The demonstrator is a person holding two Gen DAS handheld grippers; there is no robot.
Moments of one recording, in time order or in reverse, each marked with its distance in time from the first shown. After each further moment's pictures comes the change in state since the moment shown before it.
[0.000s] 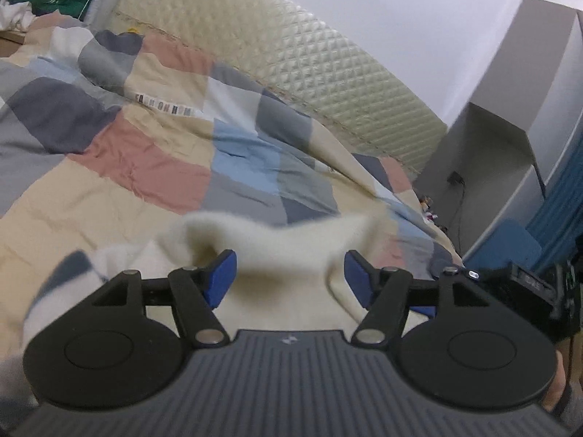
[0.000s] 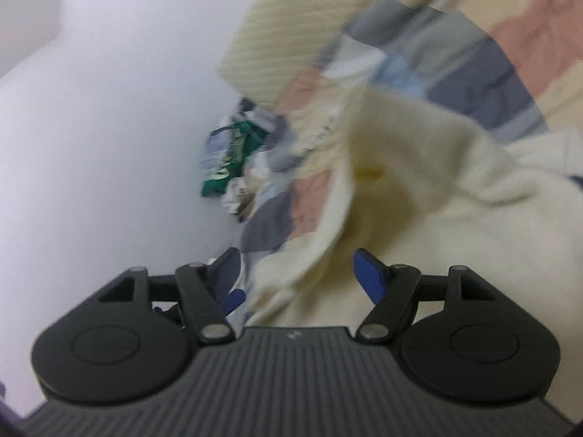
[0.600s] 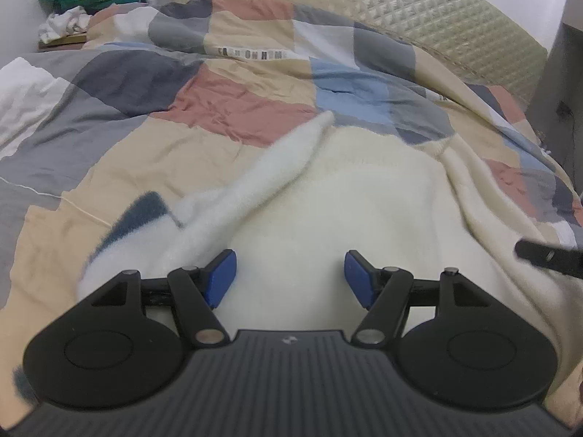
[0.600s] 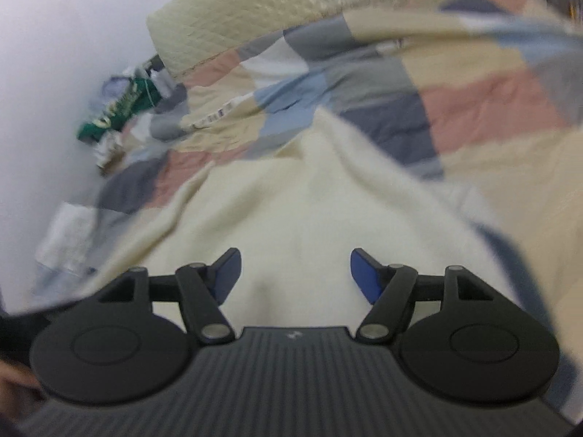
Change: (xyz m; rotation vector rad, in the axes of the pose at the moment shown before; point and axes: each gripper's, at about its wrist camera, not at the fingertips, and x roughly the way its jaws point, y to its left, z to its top) left arm 0.048 0.015 -0.040 0.098 0.159 0.417; right arm 0.028 -0.003 -0.021 -0.372 0.007 -0.534
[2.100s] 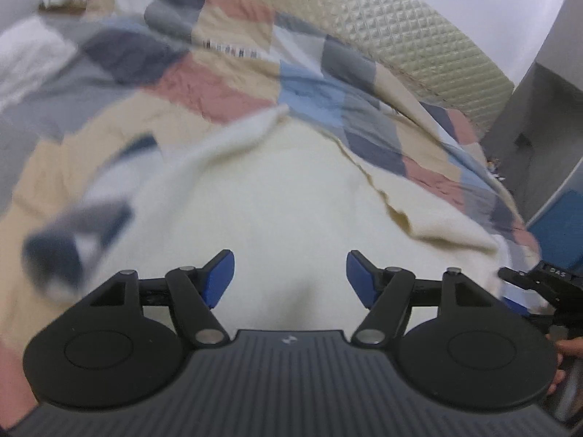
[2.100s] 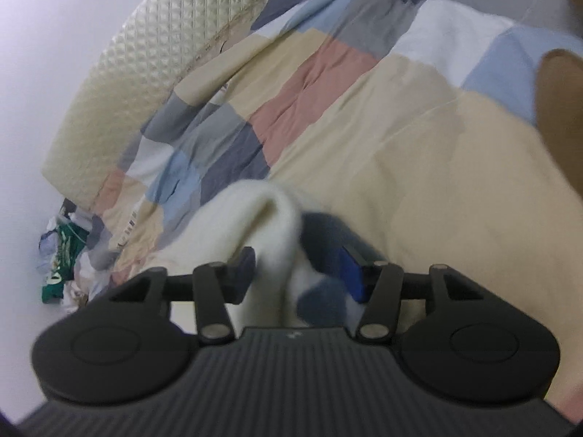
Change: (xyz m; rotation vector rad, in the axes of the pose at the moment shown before) left arm -0.084 -0.012 -0.037 -0.143 0.027 -0.181; right arm -0.096 -0.099 -0.047 0.650 -0.129 -0.174
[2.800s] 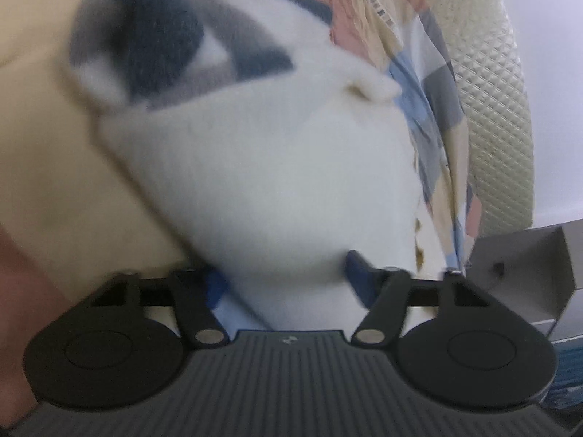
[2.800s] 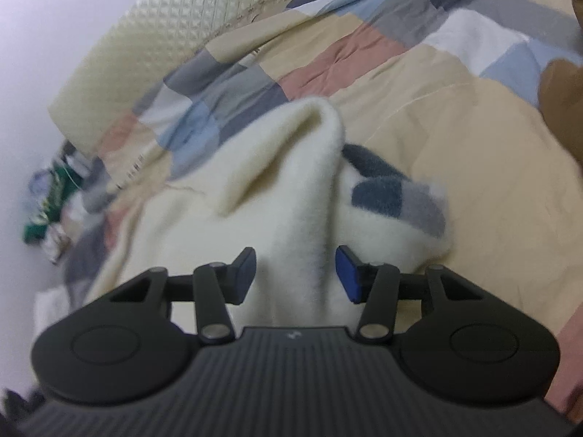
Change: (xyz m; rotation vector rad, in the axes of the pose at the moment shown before) left arm 0.049 0.083 -0.037 -0.678 0.134 -0.072; right arm 0.002 0.042 -0.059 -0.210 0.047 -0.043
